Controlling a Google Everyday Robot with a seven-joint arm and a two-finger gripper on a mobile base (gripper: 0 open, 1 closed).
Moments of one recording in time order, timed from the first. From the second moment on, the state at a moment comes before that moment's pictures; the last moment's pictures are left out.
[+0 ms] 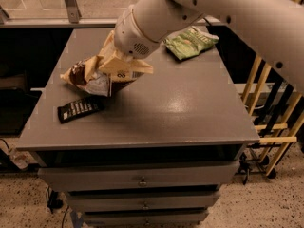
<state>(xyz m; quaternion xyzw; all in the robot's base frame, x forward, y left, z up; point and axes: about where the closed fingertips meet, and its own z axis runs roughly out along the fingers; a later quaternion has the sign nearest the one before) 0.545 0.103 0.953 -0.72 0.57 0.16 0.37</state>
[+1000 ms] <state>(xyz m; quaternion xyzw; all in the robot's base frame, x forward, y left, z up) 0.542 0.103 0.938 -0.73 0.57 0.17 0.34</state>
